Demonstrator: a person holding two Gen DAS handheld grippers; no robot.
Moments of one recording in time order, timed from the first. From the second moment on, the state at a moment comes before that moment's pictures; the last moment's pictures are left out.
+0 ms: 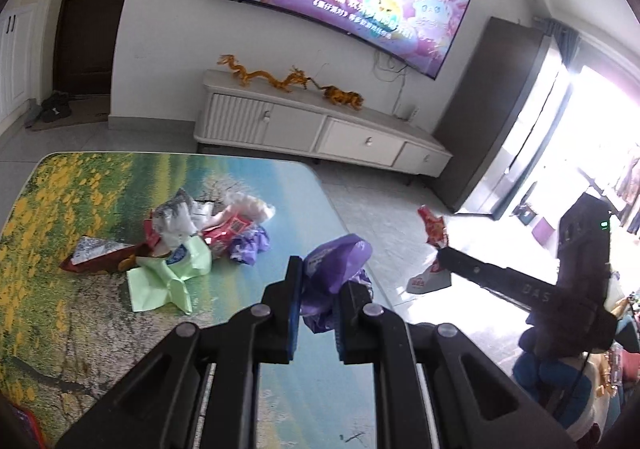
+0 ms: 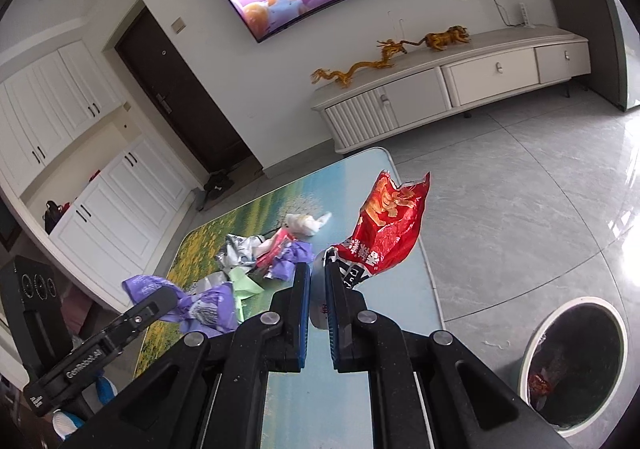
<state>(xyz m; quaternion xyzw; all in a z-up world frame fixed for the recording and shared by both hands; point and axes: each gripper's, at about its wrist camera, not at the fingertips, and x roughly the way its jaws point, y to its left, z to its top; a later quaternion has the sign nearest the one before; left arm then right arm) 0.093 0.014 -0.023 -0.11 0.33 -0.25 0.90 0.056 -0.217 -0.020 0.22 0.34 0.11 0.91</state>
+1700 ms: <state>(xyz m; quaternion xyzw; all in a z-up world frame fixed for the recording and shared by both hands) 0.109 -0.369 -0.138 0.07 0.49 -0.44 0.75 -0.046 -0.452 -0.191 0.43 0.40 -0.13 0.80</state>
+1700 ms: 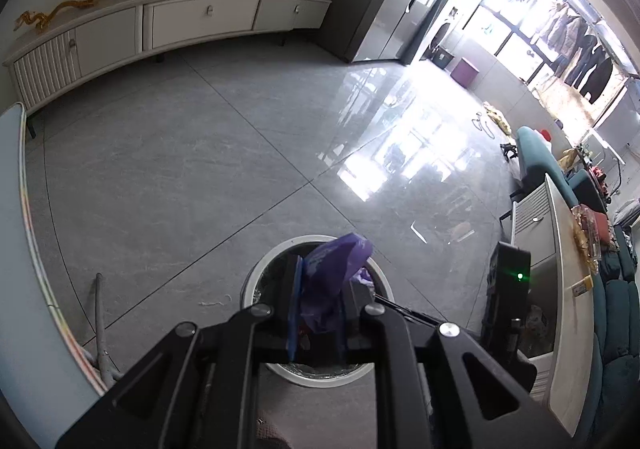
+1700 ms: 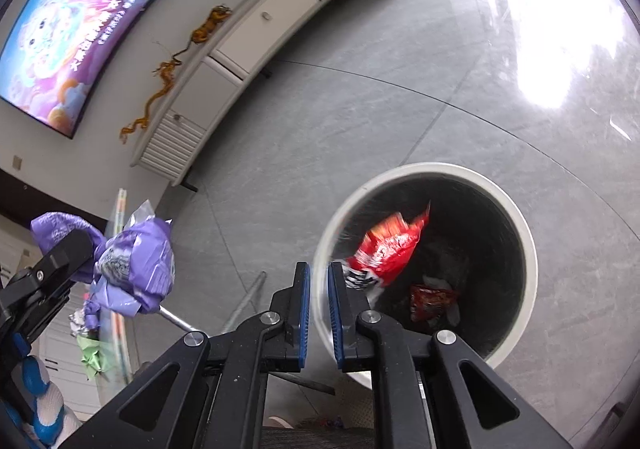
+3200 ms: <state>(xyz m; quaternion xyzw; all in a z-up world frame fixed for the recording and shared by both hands) 0.107 -0.173 -0.028 0.02 0.39 -0.33 0.86 -0.034 -0.354 -0.042 0.29 0.33 -0.07 0.90</state>
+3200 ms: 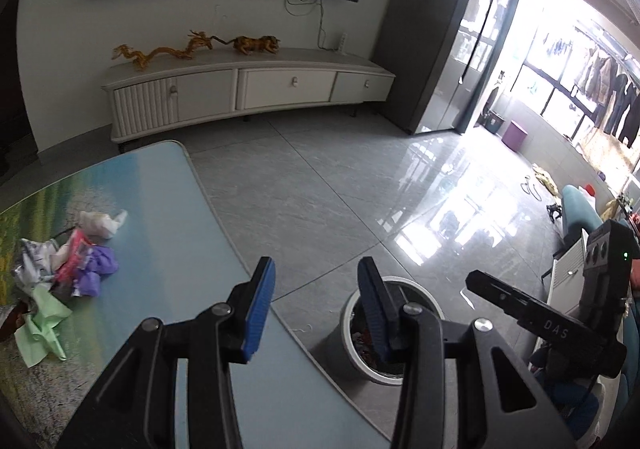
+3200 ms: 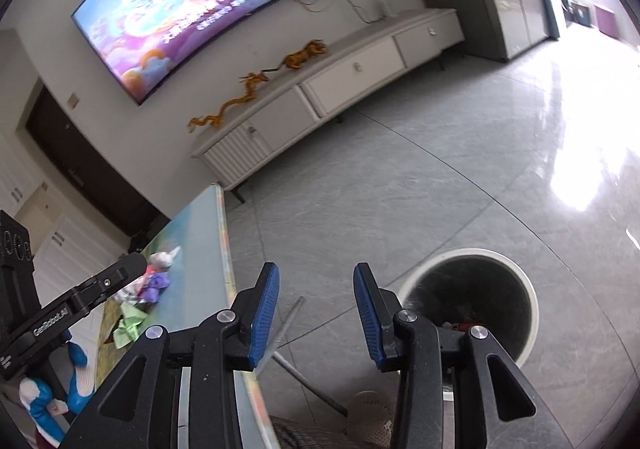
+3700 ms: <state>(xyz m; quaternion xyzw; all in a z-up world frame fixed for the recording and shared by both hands) 0.144 0.012 0.056 0.01 0.33 -0.19 0.92 0.019 -0.253 0.046 0.22 0.30 0.05 0.93</state>
